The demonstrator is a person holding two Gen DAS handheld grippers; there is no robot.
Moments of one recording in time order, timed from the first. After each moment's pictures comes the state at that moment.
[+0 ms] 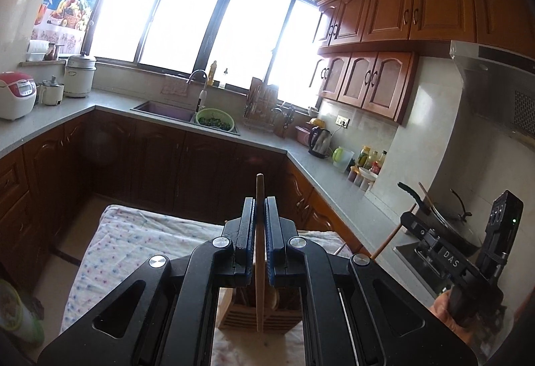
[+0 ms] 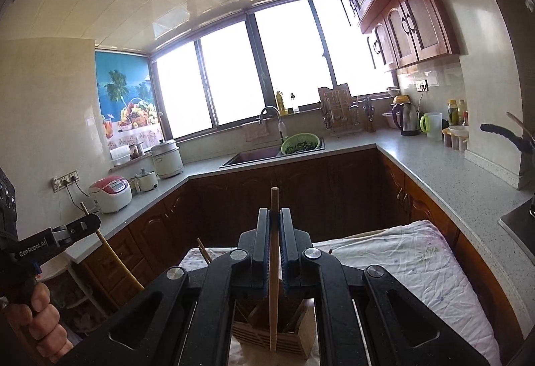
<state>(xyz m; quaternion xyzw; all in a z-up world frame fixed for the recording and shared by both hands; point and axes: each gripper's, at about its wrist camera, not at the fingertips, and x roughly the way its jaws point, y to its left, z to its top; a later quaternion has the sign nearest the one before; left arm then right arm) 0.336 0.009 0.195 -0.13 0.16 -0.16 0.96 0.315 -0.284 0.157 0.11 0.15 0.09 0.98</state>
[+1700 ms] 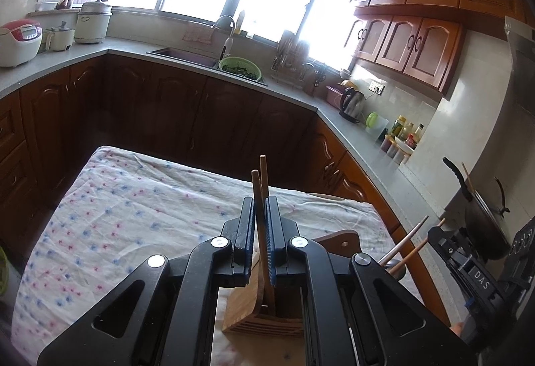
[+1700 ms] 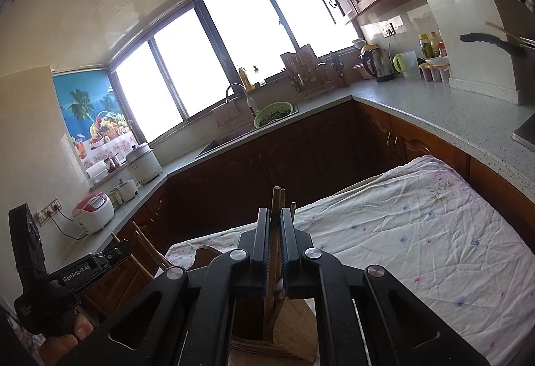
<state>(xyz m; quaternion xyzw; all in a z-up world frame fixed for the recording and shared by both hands) 0.437 -0.023 0.075 -0.16 0.26 -0.12 0.94 0.374 -0.309 0.055 0.21 0.21 0.05 0.95</state>
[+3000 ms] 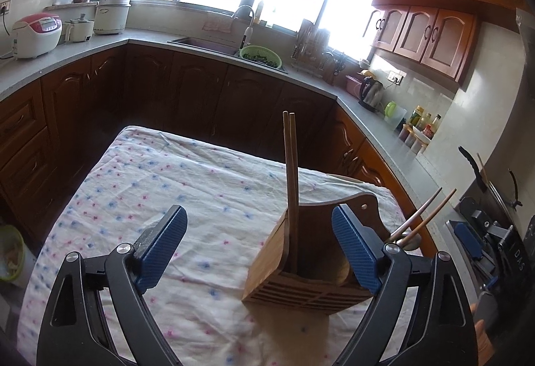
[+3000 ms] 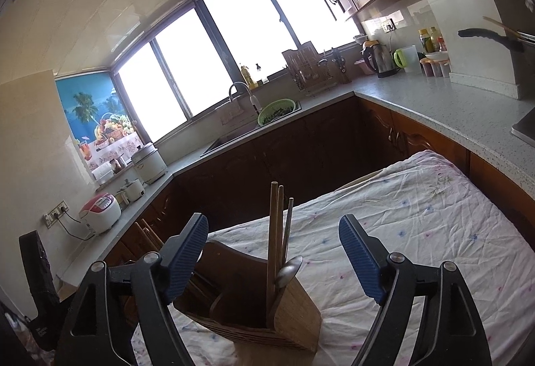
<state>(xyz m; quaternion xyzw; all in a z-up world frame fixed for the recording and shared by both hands) 0.404 -0.012 0.059 -0.14 0.29 -0.08 0.94 0.361 -0.316 0.057 0.22 0.21 0.06 0.95</state>
